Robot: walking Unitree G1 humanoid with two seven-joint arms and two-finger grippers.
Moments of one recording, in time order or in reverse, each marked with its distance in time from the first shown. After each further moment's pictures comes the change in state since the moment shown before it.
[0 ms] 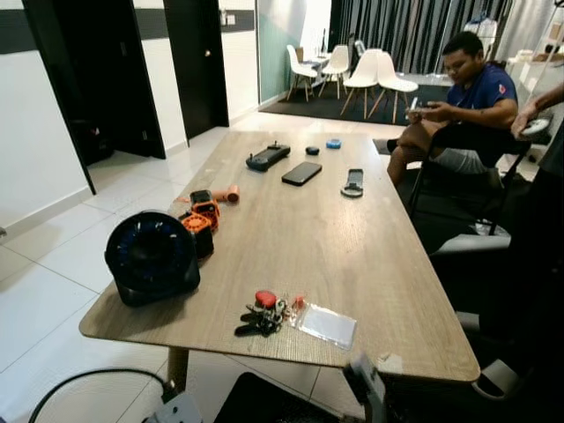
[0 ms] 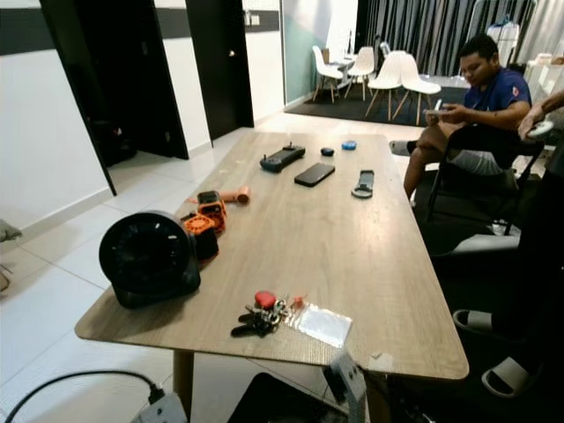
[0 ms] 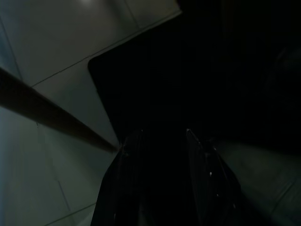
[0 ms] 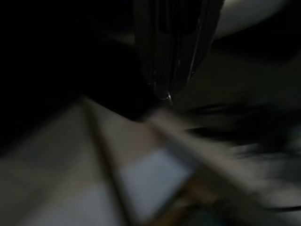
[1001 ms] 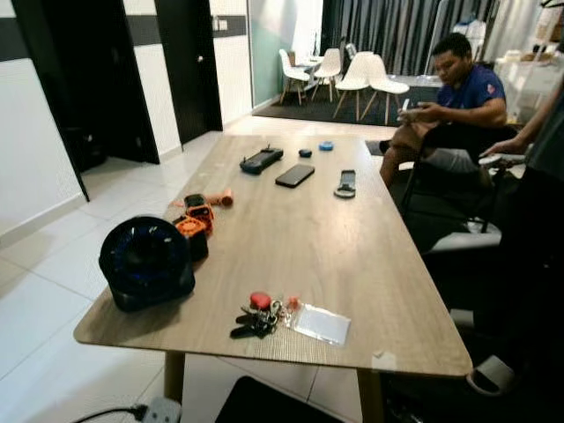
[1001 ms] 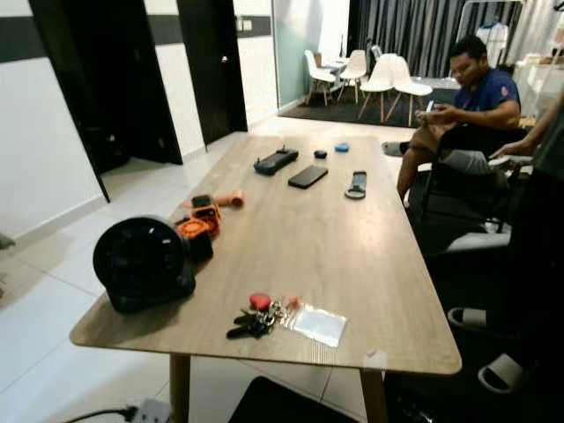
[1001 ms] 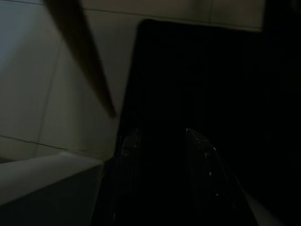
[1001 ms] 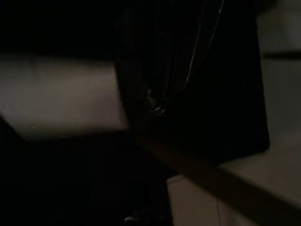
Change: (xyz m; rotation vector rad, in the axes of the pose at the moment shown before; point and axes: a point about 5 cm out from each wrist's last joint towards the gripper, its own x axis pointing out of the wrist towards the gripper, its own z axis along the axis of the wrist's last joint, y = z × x) left arm 0.034 -0.017 -0.042 -0.489 0.070 0.396; right arm -0.082 -0.098 -0.103 0.390 -0.135 -1.161
